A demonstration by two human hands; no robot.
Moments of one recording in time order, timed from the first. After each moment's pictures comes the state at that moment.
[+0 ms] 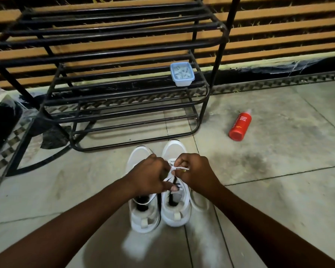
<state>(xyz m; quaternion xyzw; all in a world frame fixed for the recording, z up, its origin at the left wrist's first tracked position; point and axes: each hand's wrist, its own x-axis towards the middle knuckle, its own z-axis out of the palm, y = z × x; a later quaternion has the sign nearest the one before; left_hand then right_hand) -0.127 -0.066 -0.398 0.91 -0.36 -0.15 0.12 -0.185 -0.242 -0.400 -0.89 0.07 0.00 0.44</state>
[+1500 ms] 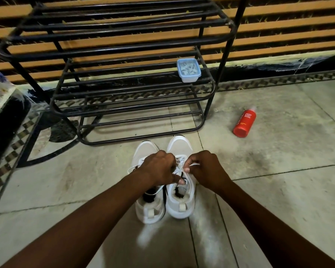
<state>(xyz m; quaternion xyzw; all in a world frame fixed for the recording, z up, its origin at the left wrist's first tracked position) -0.132 -0.081 -0.399 0.94 -0.28 -0.20 0.06 -0.195 -0.253 -0.389 -0.91 0.04 0.04 0.42</state>
